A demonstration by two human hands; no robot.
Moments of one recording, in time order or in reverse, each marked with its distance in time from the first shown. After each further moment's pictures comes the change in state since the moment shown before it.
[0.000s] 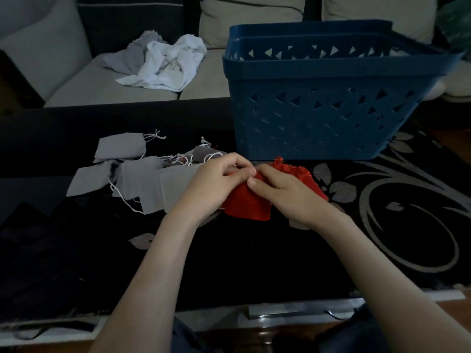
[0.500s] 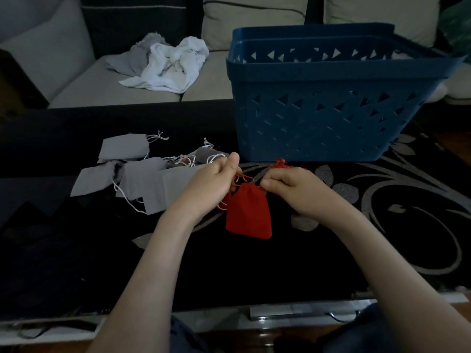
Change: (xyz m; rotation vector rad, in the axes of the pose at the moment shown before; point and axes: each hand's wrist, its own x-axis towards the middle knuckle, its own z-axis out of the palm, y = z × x) left_hand -0.001 0.003 -0.008 0.111 0.040 -0.181; right_hand 0.000 -0.002 -0.017 -0.267 0.055 -0.094
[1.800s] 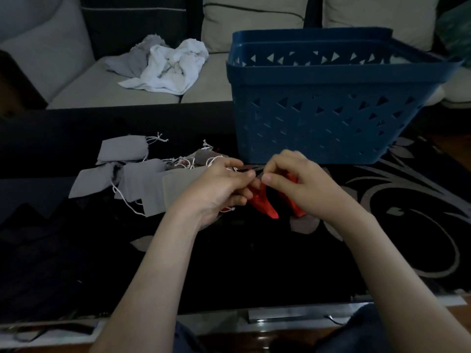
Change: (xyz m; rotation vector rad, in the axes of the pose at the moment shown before) left_hand -0.006 0.016 0.010 -0.617 -0.127 -0.124; right_hand -0.006 -0.011 -0.012 -0.013 0.114 -0.142
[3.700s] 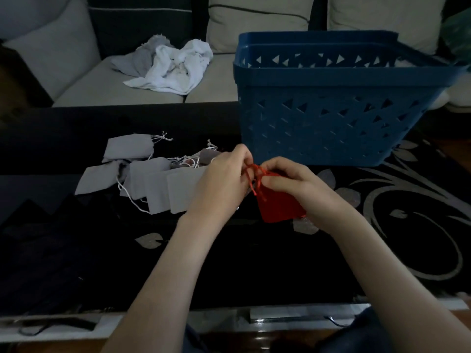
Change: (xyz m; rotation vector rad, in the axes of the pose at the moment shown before) left_hand 0.010 -0.015 -0.006 0.982 0.324 0.669; right_hand -0.001 -0.014 0.011 0.646 -0.090 0.330
